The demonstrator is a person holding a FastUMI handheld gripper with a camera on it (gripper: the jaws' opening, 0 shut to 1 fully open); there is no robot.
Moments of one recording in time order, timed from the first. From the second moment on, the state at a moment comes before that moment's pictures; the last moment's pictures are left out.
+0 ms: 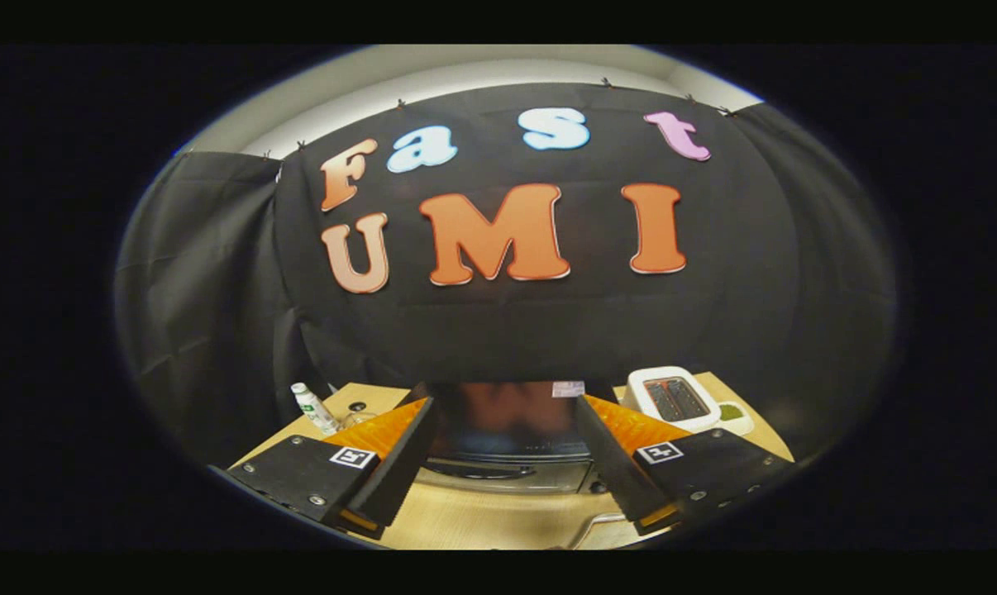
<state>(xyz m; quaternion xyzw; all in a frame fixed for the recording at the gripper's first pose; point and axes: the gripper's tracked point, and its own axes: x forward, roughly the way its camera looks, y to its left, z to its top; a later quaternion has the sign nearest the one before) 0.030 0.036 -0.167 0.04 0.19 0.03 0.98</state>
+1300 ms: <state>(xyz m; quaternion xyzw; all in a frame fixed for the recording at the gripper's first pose) -0.013 0.092 -0.326 0.05 0.32 0.08 0.94</state>
